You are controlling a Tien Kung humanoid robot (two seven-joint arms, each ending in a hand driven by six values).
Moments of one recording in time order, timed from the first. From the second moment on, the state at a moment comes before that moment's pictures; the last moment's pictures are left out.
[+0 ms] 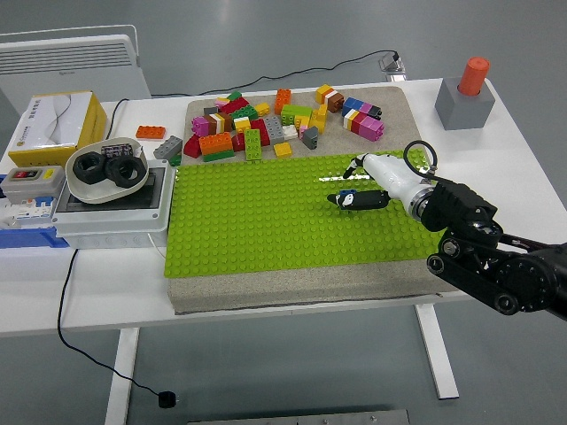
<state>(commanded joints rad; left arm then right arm) -0.04 0.04 -1.78 -0.18 1.72 -0.16 0.21 0.74 -0.28 0.51 1.09 -1.67 -0.17 -0.24</state>
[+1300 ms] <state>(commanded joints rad) -0.02 0.03 -1.77 -0.18 1.72 -0.15 0.21 0.20 -0.31 1.12 1.35 -0.85 -0.25 0.30</state>
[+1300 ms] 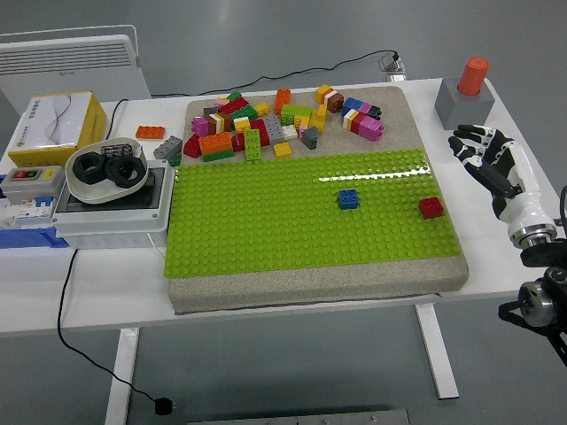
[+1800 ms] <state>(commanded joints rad) -0.04 0.03 -1.76 -0.18 1.71 -0.14 0.21 0.29 -0.38 1.03 1.35 -0.91 -0.28 0.24</state>
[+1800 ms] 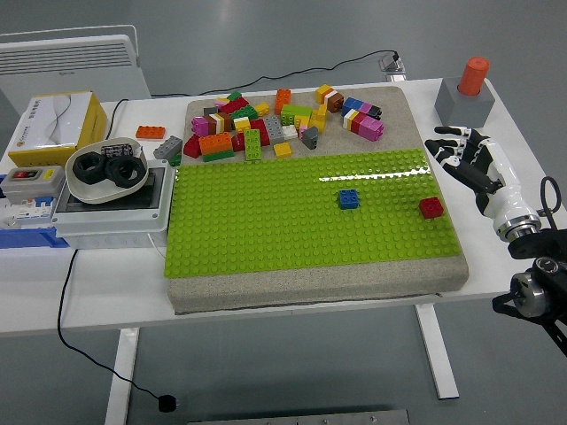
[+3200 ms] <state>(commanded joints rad) -0.05 0.03 -1.78 -0.18 1.72 -0.14 0.21 0.51 -0.58 0.75 1.40 -1.83 -0.08 -0.27</state>
